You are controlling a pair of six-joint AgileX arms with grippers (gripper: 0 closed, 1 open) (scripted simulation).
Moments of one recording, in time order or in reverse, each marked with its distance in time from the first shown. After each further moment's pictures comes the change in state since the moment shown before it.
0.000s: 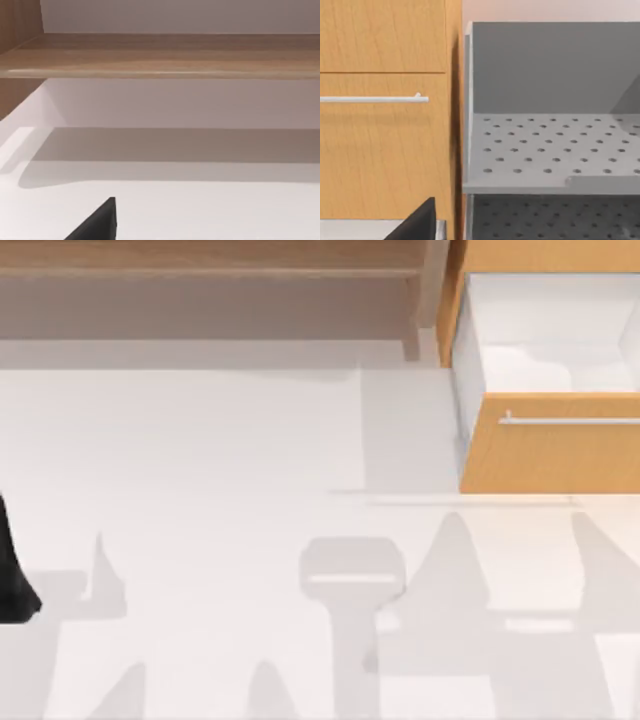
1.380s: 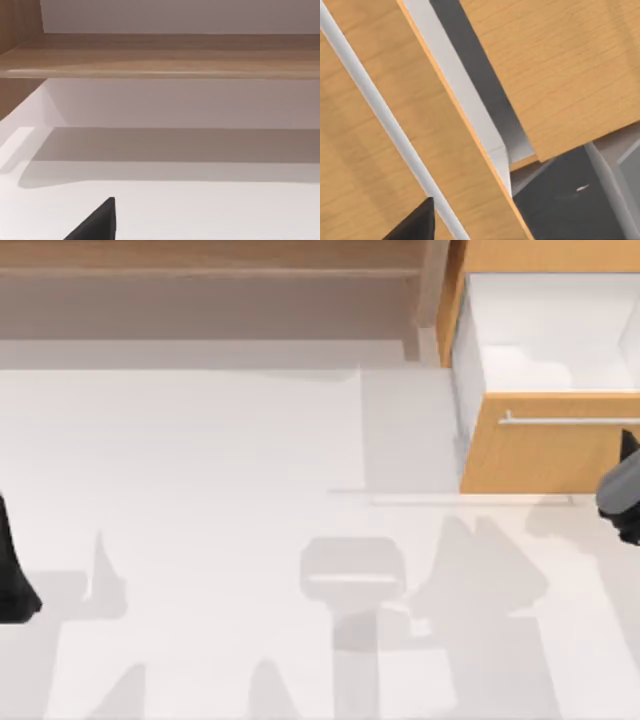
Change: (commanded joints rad) left arm 0.000 0.000 0.000 0.000 0.000 0.000; right arm 0.642 0.446 -0.418 0.848 0.600 -1.099
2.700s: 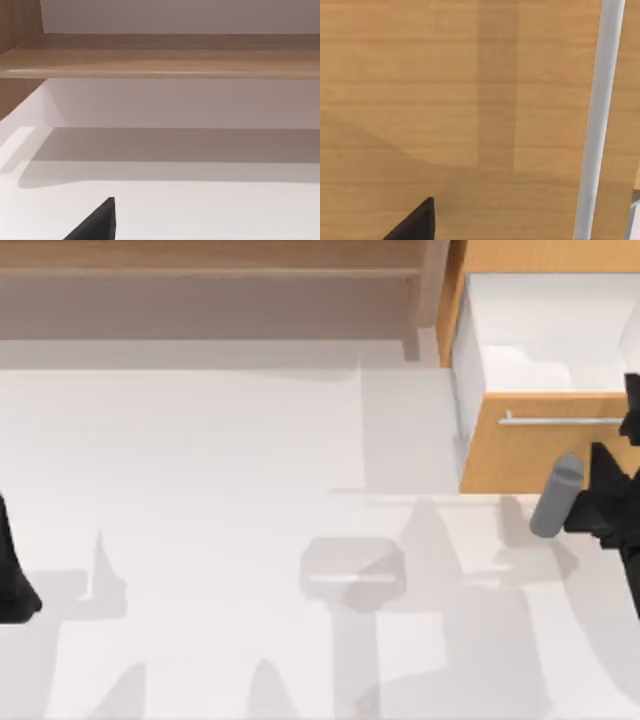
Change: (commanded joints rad) left arm 0.000 0.000 0.000 0.000 0.000 0.000; right arm 0.139 0.366 0.111 0.258 0.203 -0.473
